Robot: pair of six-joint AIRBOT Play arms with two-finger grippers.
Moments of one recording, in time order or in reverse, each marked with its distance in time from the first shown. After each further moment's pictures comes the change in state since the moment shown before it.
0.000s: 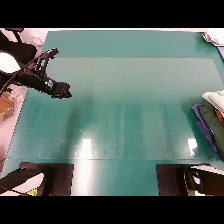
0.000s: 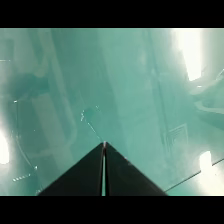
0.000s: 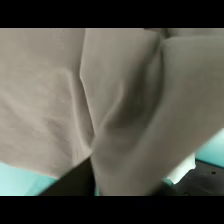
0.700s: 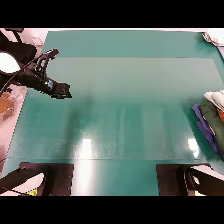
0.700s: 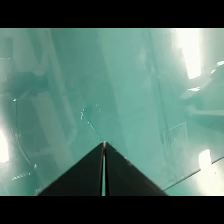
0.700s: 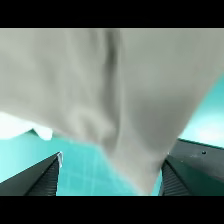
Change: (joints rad) left arm 0.000 0.000 0.000 0.000 -0.003 -0.001; right arm 0.025 0.184 -0.062 -0.075 0.012 0.067
